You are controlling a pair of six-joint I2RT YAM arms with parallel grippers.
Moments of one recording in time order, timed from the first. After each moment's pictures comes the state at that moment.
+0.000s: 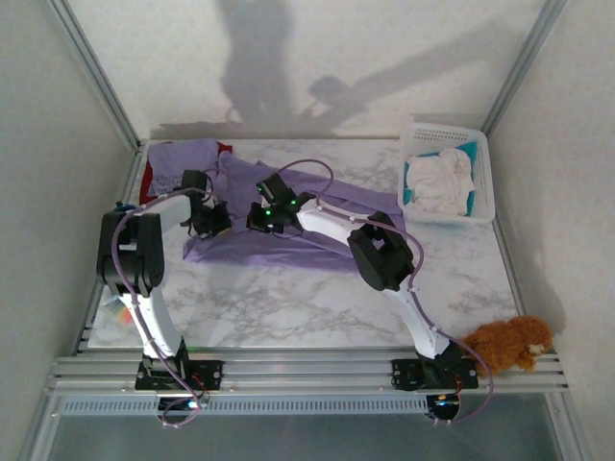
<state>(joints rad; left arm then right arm) -0.01 1.93 1.23 -0.51 0.29 -0.50 0.82 2.39 1.90 -0.35 -0.32 0.83</state>
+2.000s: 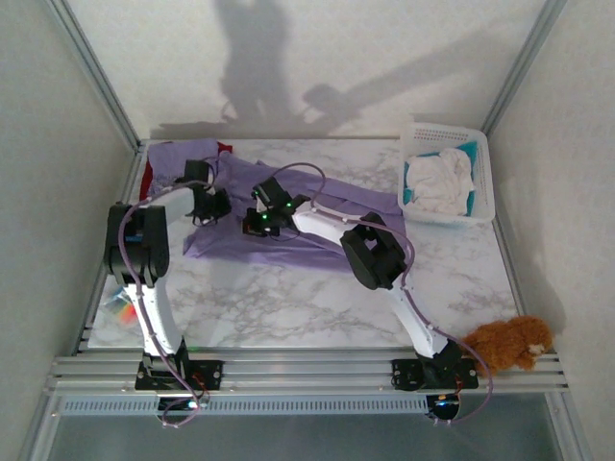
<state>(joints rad) -0.01 2.03 1.36 -0.40 0.23 -0.50 0.82 2.46 1.92 -0.33 -0.39 0.78</state>
